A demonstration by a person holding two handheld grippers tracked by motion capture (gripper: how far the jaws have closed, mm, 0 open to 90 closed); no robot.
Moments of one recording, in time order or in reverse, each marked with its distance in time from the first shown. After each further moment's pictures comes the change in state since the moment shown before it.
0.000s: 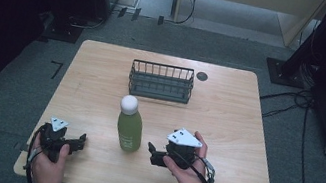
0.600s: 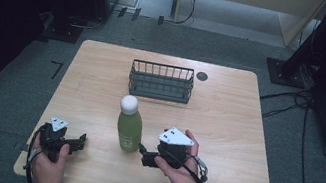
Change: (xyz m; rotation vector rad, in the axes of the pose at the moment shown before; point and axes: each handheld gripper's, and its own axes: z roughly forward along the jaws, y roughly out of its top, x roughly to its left) left arm 0.000 0.000 0.000 -0.002 0.000 -0.002; right arm 0.018 0.008 0.006 -0.008 0.076 -0.018
